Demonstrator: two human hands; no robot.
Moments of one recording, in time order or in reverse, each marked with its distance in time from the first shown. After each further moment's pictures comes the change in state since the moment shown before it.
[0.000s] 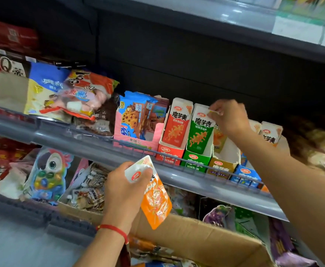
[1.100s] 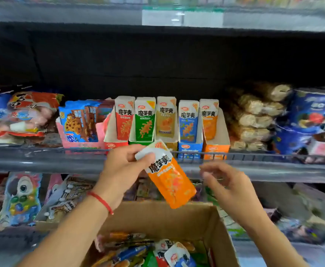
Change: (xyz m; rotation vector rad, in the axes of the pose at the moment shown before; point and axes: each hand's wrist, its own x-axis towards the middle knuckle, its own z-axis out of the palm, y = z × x) left_hand -0.058 0.071 0.080 -0.016 -0.536 0.172; right_hand -0.266 0.089 -0.069 0.610 0.000 0.200
